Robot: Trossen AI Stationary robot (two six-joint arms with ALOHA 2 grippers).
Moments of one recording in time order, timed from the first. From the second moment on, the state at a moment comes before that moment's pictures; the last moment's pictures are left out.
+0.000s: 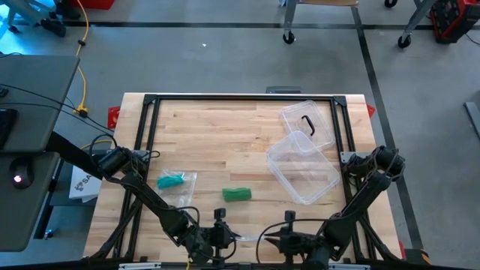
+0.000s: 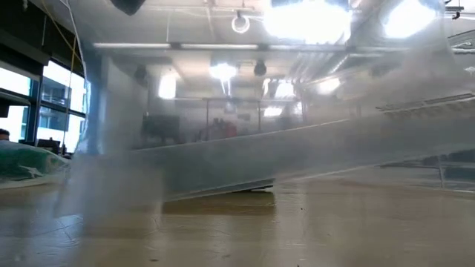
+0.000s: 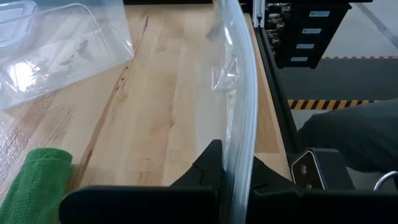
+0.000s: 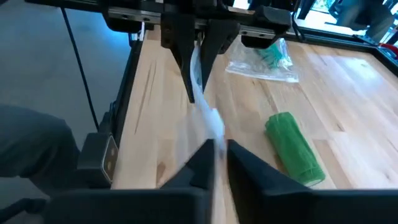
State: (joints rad) left arm -0.75 1.93 1.29 -0.03 -0.65 -0.45; right arm 0.90 1.85 1.33 -0.29 0.87 0.49
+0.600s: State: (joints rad) left arm -0.71 1.84 1.29 -0.05 -0.75 -0.24; right arm 0.88 1.85 1.33 -0.35 0.92 0.73
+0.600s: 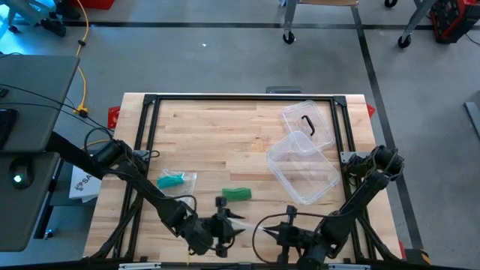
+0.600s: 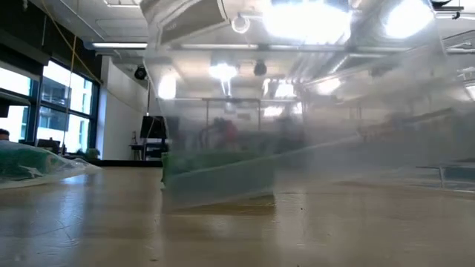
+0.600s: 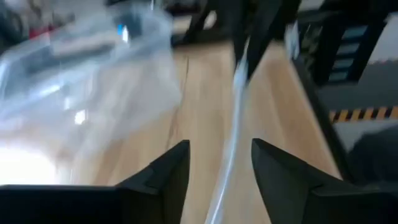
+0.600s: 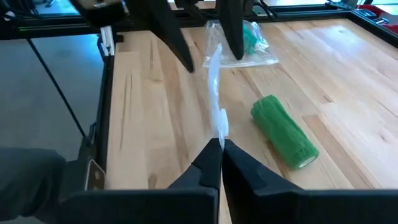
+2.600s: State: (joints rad) left arm -0.67 1.97 1.29 0.16 -0.63 -0.04; right arm 0.85 1.87 1.33 -0.31 0.75 0.55
